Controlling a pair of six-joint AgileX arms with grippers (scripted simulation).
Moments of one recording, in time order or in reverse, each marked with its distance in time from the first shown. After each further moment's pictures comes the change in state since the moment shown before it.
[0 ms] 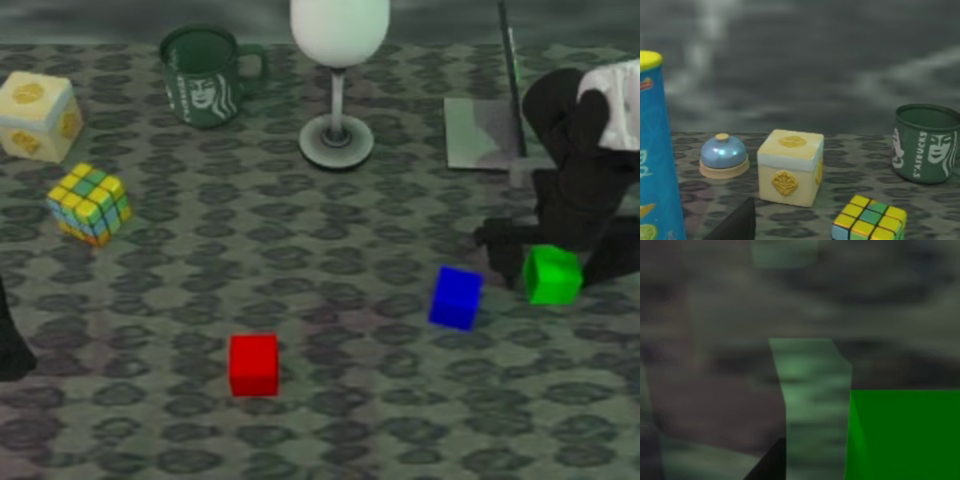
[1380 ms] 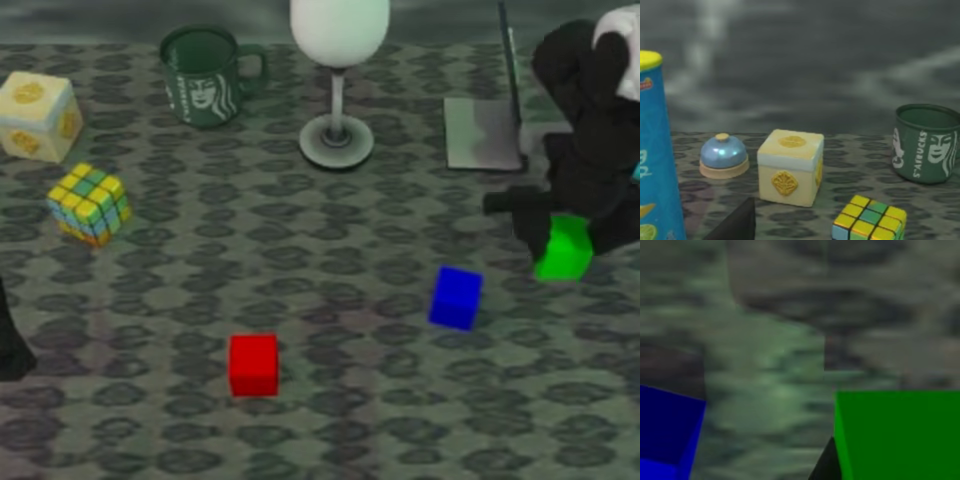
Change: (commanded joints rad) left arm 0.000 0.000 0.000 0.000 0.000 0.000; right arm 0.004 -0.083 0.115 -0.199 0.002 -0.001
